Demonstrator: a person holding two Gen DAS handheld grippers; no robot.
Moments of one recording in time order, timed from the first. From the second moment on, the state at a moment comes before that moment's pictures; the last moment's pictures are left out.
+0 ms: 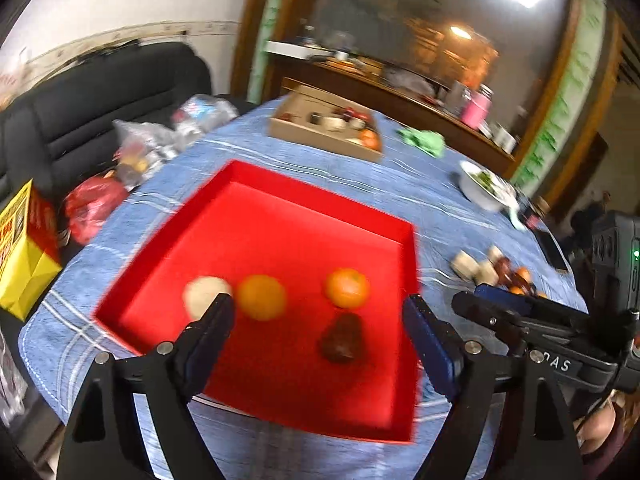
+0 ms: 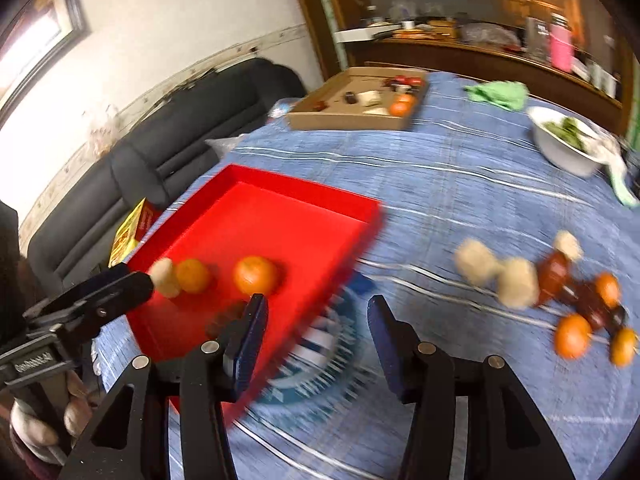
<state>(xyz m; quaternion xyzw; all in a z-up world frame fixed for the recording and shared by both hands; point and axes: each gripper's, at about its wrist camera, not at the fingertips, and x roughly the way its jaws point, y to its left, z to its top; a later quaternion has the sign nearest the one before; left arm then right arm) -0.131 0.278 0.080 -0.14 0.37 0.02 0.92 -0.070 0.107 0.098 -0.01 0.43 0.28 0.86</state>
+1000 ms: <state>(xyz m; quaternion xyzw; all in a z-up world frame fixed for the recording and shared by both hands) -0.091 0.172 0.063 -0.09 0.41 -0.07 0.90 -0.027 -0.052 0.059 0.05 0.46 0.13 0.88</state>
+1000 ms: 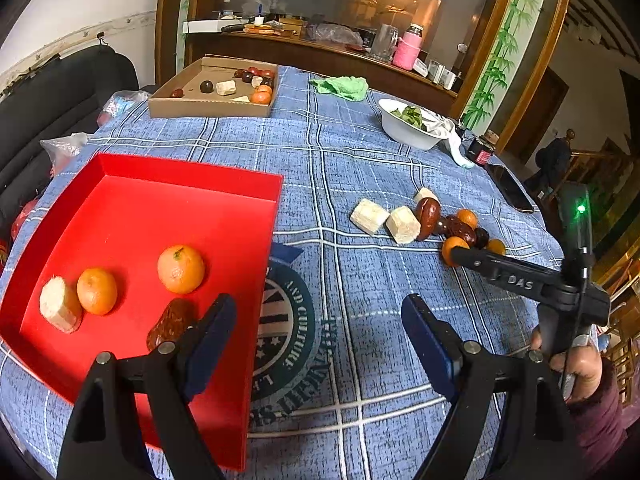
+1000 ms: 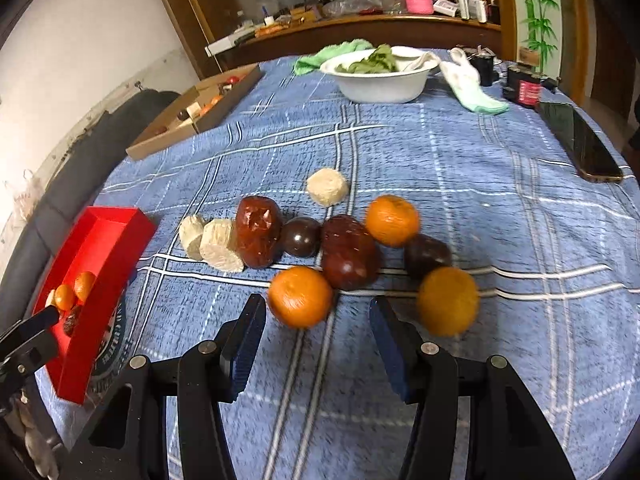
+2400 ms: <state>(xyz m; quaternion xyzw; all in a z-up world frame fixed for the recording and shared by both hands) 0.036 0.099 0.021 -0.01 0.45 -0.12 0.88 -0.024 -0.056 0.058 0.09 0.45 0.16 0.87</state>
